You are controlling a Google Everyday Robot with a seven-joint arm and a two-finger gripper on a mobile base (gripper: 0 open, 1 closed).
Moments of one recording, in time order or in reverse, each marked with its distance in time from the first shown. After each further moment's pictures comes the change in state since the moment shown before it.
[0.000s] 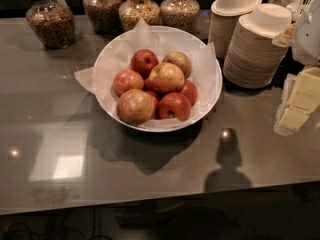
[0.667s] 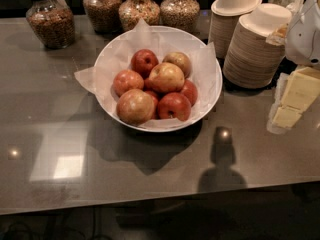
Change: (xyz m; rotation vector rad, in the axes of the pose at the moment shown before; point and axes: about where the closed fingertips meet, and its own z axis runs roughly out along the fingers) arm -0.011 -0.001 0.003 0.012 -0.019 -0.020
